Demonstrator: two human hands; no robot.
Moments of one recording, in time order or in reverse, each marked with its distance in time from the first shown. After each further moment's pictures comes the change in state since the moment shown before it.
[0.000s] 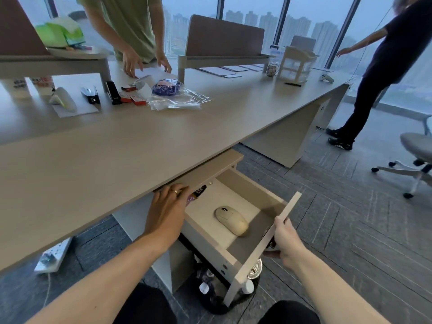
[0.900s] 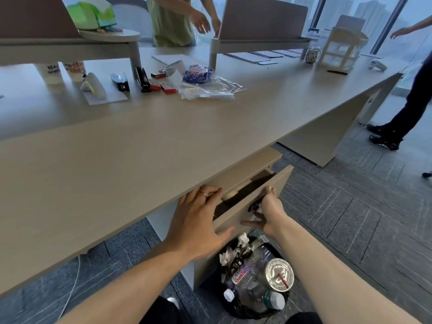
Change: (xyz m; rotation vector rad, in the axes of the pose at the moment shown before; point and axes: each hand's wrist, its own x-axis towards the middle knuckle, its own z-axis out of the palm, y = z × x) left_hand 0.000 -0.019 0.004 -0.106 0.003 0.068; right_hand 0.039 -0.053 0.140 0.201 -0.196 0.047
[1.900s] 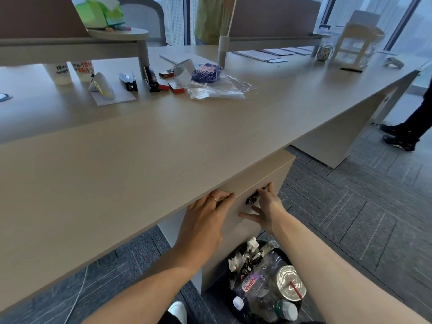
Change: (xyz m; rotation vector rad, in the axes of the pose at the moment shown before) left_hand 0.002 -0.009 0.007 -0.047 0.003 0.010; right_hand 0.011 -0.004 0.035 0.036 -0.098 -0.031
